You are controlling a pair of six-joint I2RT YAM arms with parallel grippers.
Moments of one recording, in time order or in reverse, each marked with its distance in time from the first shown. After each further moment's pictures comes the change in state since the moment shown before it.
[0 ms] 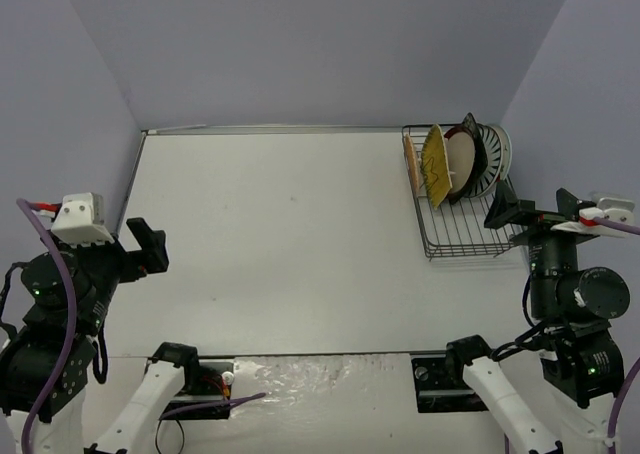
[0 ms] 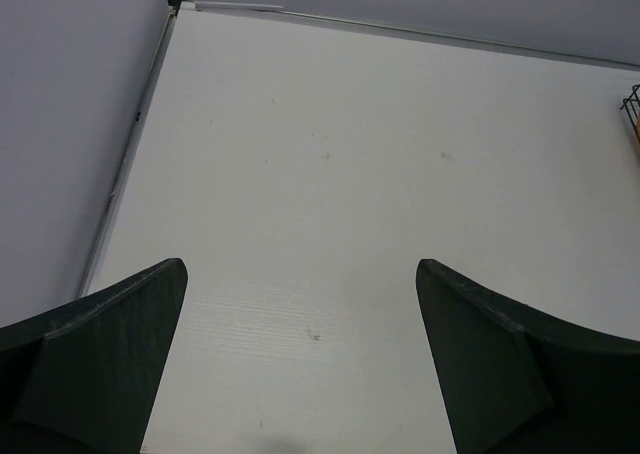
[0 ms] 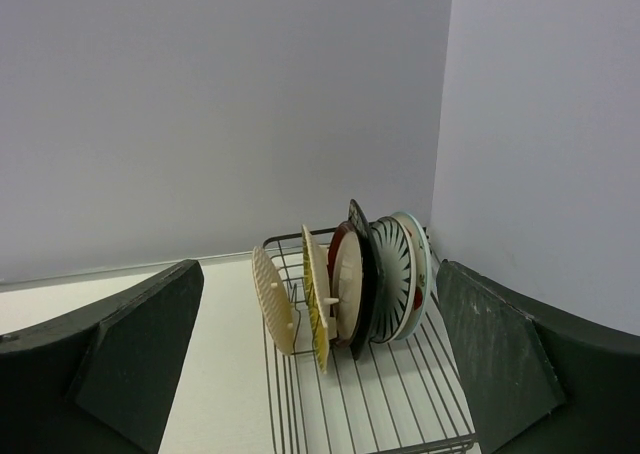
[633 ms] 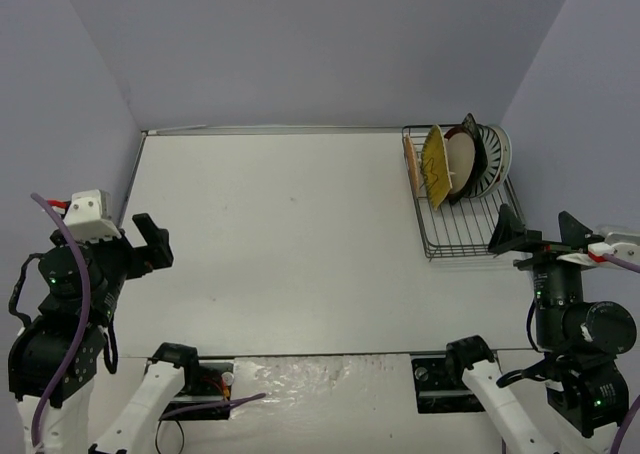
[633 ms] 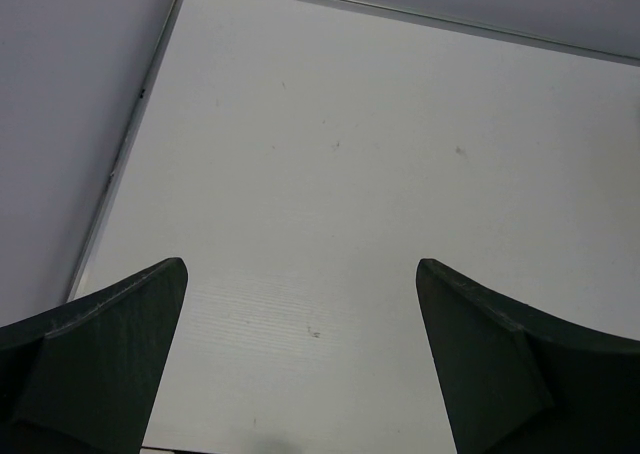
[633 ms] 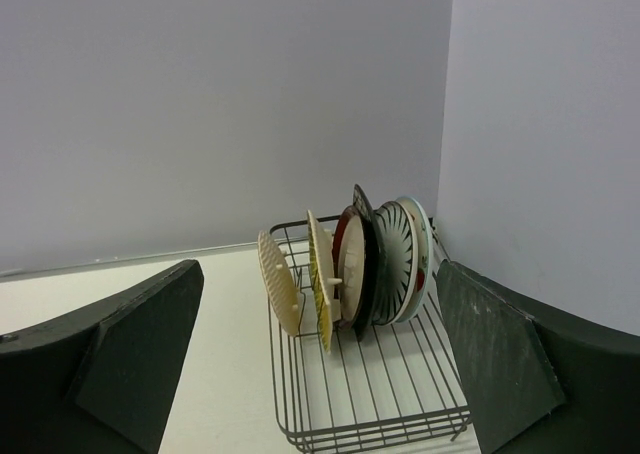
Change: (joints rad) left arm 0.000 0.003 -0.071 0.032 -0.031 -0.035; right arm 0.007 -0.132 -0.058 -0.056 -0.008 0.019
